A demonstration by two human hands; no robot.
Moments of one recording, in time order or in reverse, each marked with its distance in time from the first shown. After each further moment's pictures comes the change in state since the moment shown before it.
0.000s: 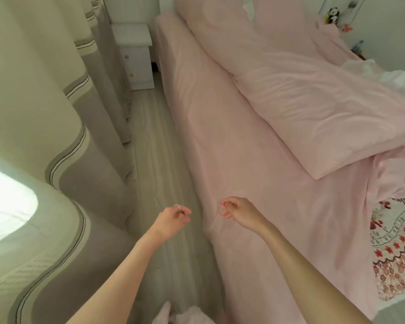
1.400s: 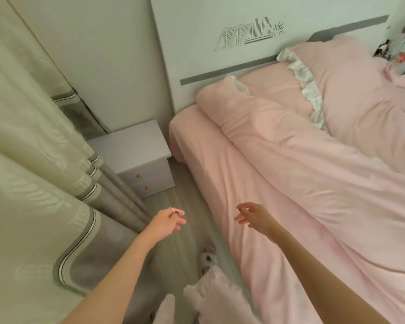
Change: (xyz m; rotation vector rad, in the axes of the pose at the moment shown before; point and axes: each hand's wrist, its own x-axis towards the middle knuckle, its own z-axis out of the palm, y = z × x) left_hand 0.736 0.337 -0.583 0.092 -0.057 -0.074; right_hand 0.742 -0.523 -0.241 0.282 0.122 0.140
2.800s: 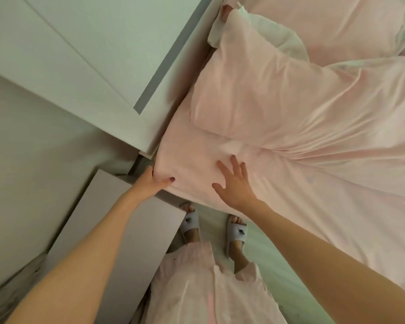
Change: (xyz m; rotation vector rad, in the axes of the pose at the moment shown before) left_hand 0.640 0.147 -0.209 0.458 -0.527 -0.063; right_hand 0.514 -0.214 0.078 -0.194 0.226 0.439
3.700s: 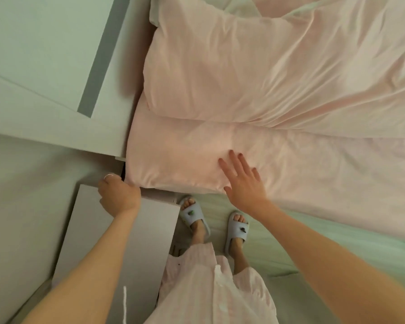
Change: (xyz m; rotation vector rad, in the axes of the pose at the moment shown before) left_hand -0.008 -0.013 0.021 0.358 0.678 -0.048; right_hand -0.033 0.068 0.035 -0.216 0.119 -0.023
